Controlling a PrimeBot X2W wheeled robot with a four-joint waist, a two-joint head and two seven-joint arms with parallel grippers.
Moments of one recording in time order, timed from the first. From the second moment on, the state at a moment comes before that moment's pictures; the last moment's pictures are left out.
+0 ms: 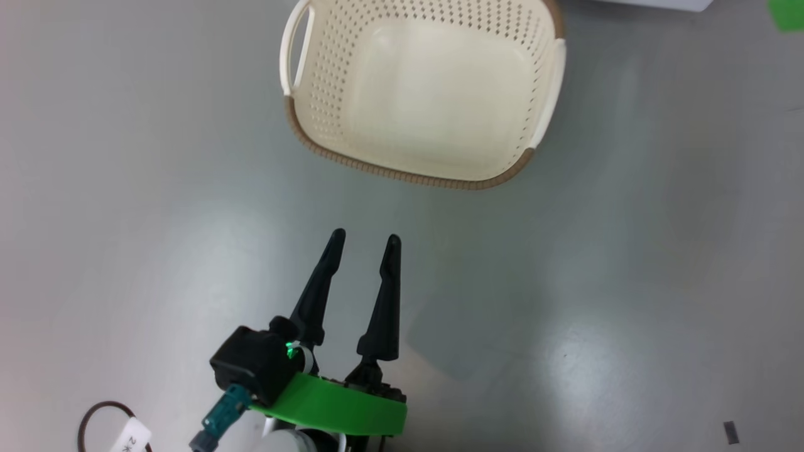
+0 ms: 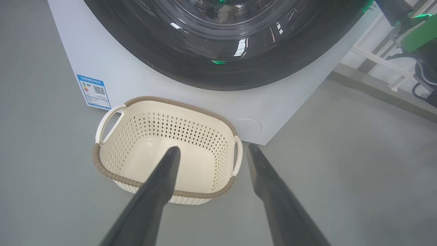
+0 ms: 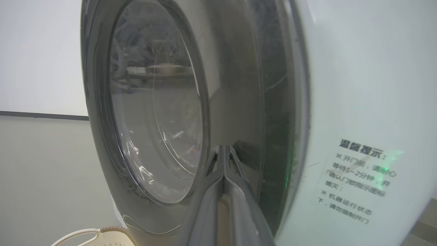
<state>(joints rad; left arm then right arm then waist) -0.23 0.04 -0.56 -0.16 -0.50 0.17 -0.26 -1.20 -0.62 0.48 0.32 0.44 0.14 -0.27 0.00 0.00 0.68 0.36</state>
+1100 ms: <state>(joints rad) -0.09 0.04 -0.26 0.09 -0.45 0.02 -0.26 -0.38 -0.40 0.23 0.05 0.34 0.14 -0.26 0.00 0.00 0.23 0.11</state>
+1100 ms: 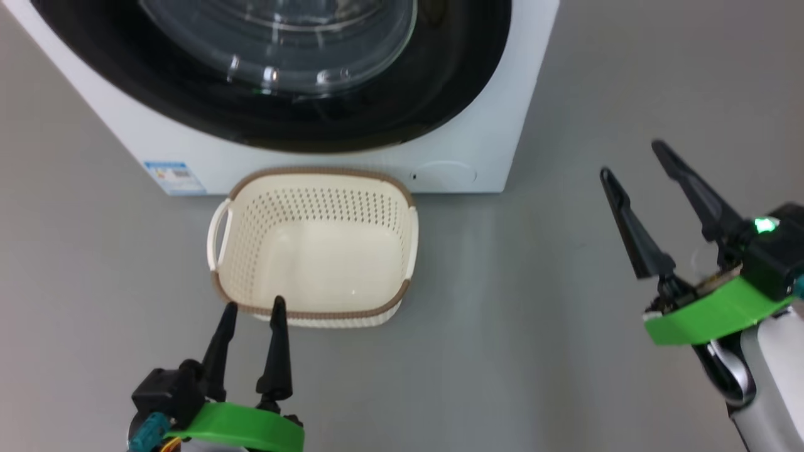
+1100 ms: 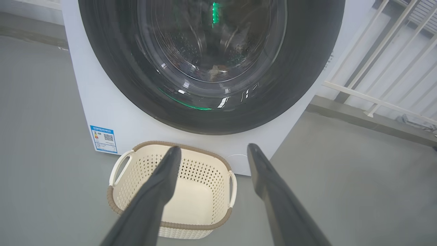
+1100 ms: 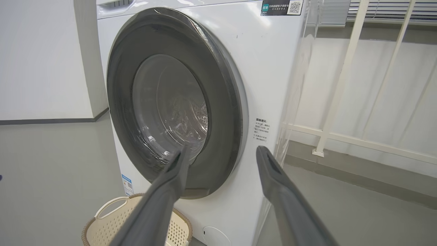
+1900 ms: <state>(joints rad) -0.01 0.04 -0.17 0.14 -0.41 -0.02 -0.26 -0.01 -0.28 0.02 0.00 0.25 0.14 -0.26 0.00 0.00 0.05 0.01</state>
